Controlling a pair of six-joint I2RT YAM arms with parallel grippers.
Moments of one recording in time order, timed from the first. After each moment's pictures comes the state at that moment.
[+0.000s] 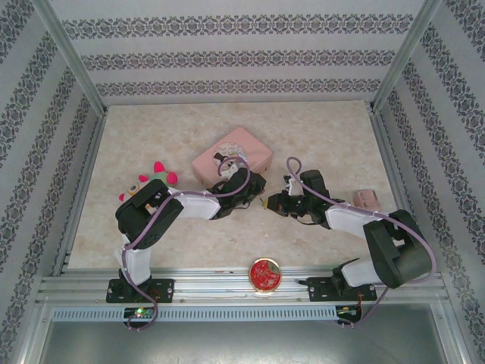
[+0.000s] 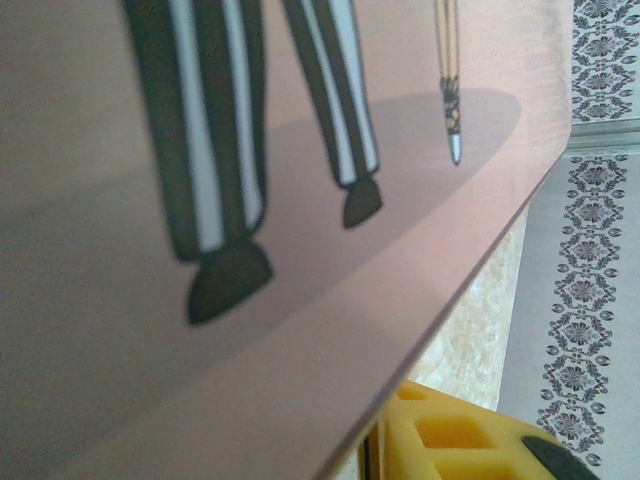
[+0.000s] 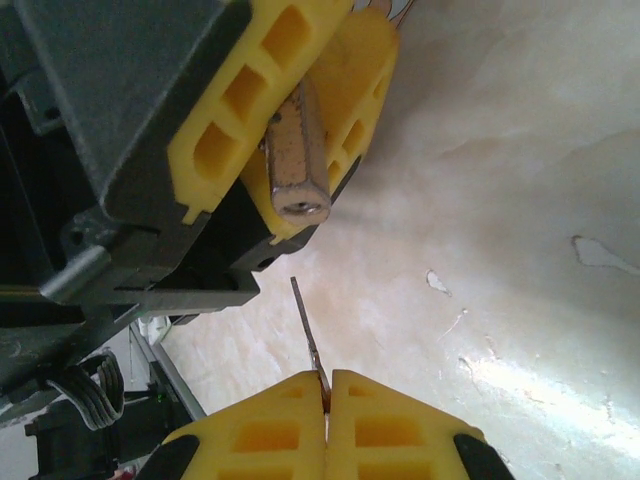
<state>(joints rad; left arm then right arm) -0.80 1.93 1.00 0.34 -0.13 -1.44 0.36 1.40 0.48 0.16 -0.72 0.79</state>
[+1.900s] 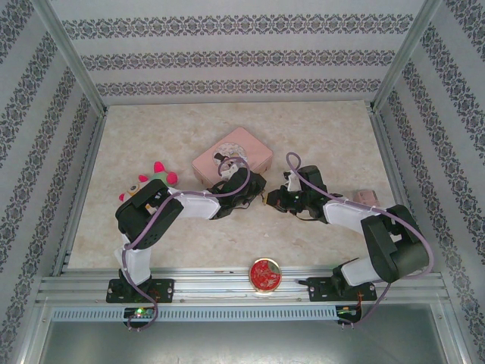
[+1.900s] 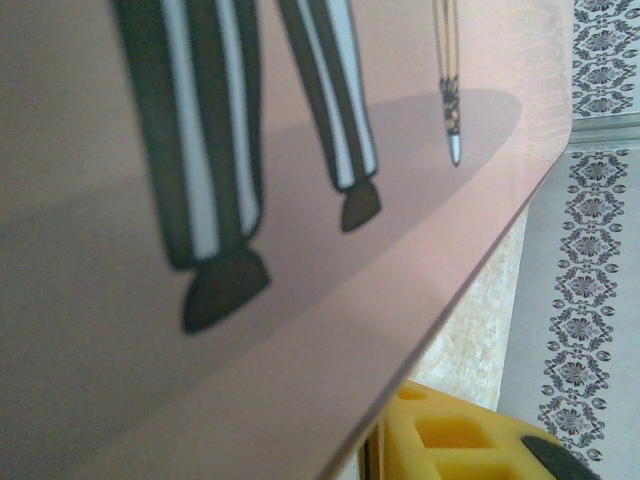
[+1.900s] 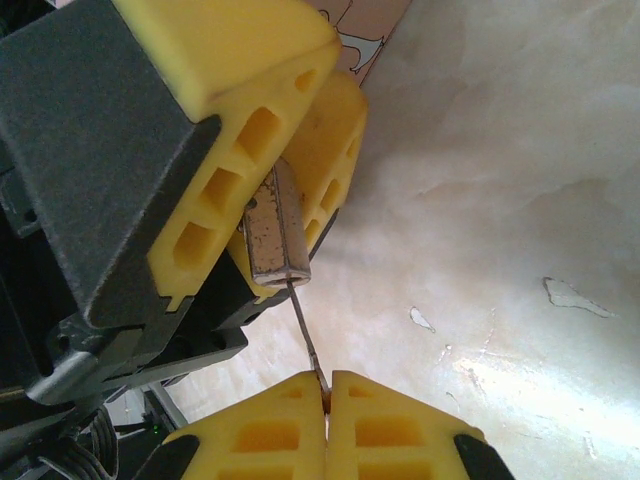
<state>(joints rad) -0.80 1.93 1.00 0.34 -0.13 -1.44 0.36 1.44 0.55 0.11 -0.67 0.82</state>
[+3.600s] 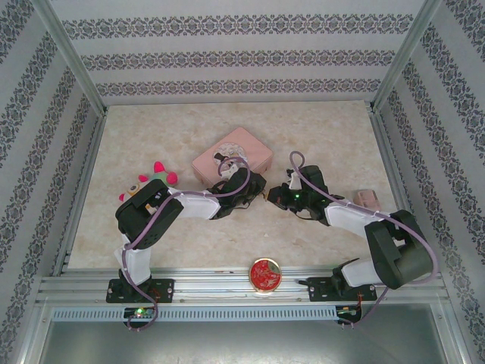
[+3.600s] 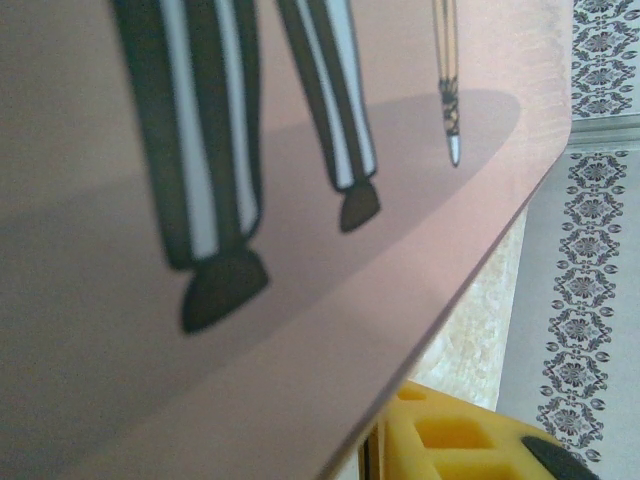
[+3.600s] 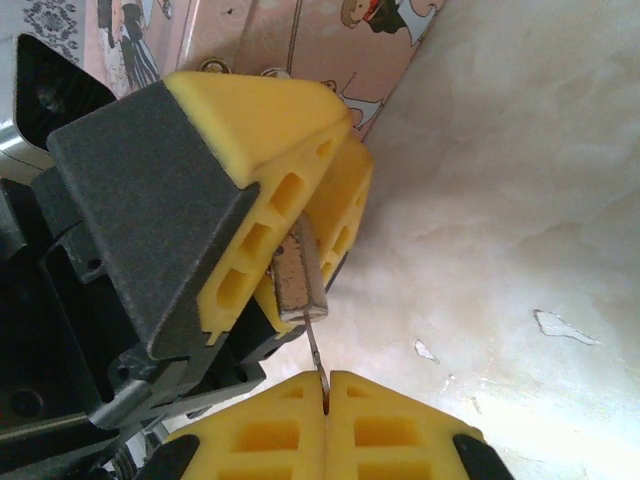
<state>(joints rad) -0.80 1.93 1.00 0.34 -0.13 -1.44 0.38 1.40 0.53 0.16 -0.58 0.88</state>
